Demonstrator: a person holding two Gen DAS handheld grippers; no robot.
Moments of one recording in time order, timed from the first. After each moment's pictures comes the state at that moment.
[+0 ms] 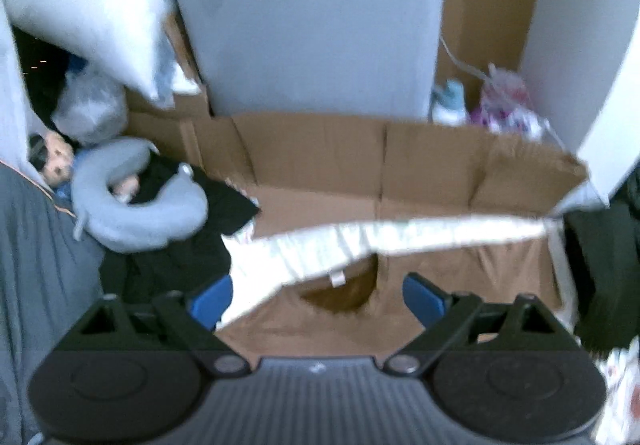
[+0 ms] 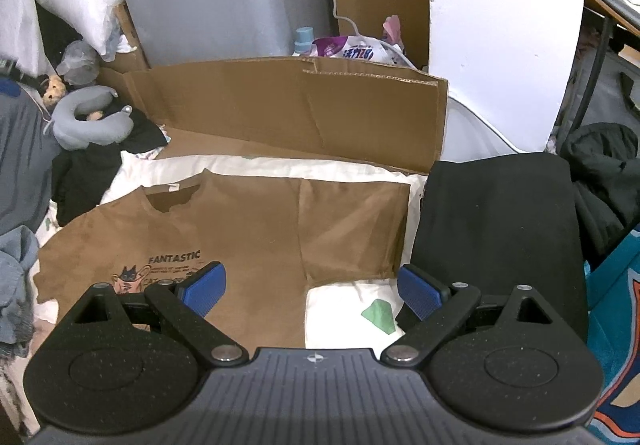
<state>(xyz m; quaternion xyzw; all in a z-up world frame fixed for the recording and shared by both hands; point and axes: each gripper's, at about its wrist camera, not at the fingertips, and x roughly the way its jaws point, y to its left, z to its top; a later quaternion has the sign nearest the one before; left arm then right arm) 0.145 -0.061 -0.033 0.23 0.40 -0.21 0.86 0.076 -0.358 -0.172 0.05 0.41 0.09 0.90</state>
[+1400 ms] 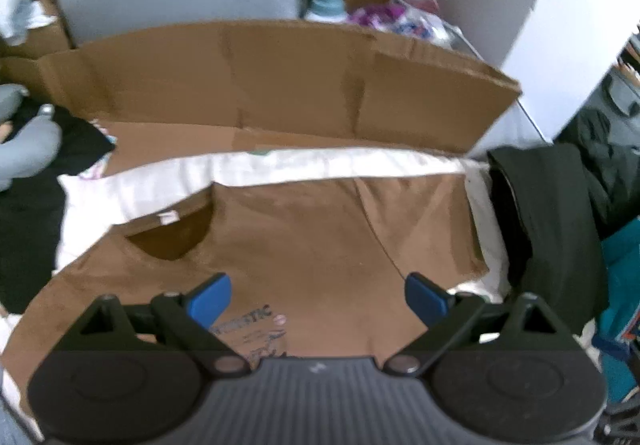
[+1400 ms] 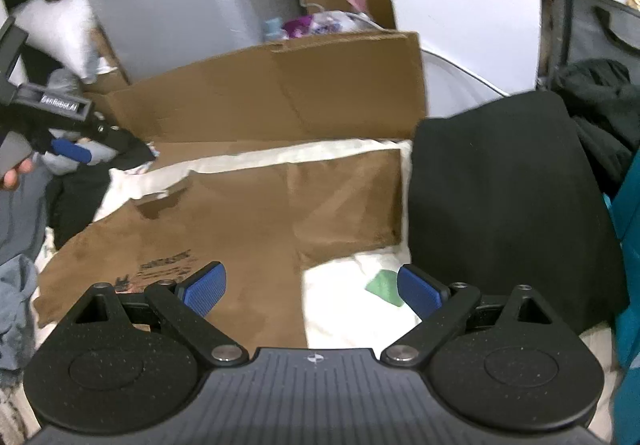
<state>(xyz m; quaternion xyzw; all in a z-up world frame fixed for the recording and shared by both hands) 0.065 -0.182 -0.210 0.21 0.49 -0.29 0.80 0.052 -0.374 -0.253 0.12 0.39 0.07 0.91</state>
